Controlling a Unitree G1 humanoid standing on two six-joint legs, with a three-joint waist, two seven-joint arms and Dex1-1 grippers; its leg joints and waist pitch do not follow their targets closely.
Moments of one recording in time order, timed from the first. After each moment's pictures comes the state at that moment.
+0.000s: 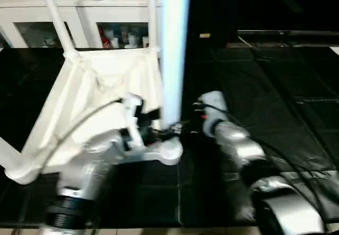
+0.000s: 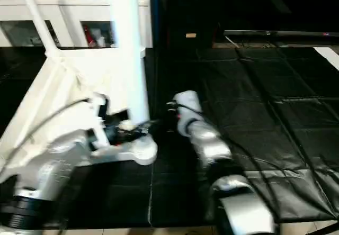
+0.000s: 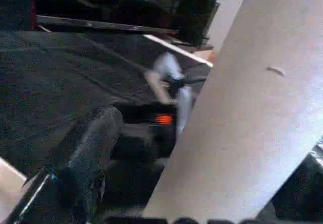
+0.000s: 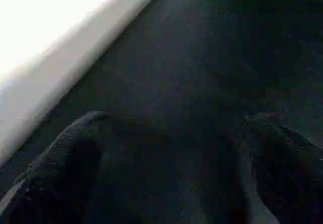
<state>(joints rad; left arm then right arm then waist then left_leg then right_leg) -0.29 0.28 -0.05 -0.01 -0.52 0.47 -0.79 -0.65 -0.11 0.01 0.92 0.08 0.05 0.32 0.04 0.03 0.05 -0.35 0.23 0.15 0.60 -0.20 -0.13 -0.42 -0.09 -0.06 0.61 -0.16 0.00</state>
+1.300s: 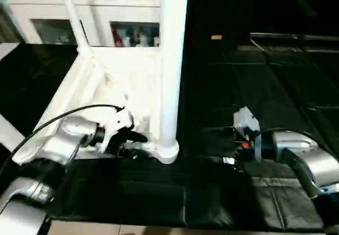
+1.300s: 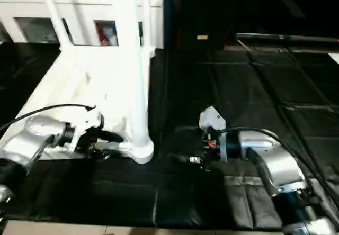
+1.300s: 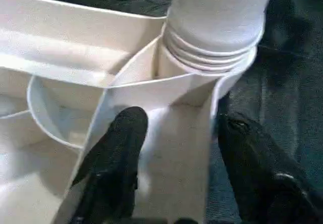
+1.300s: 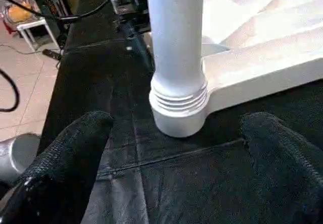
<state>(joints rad) -0.60 0.56 -0.33 0.66 -0.11 0.06 -1.30 -0.32 -0.55 0.16 0.08 0.36 0.40 1.21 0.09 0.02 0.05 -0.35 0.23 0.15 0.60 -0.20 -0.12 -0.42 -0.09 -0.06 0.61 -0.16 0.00</state>
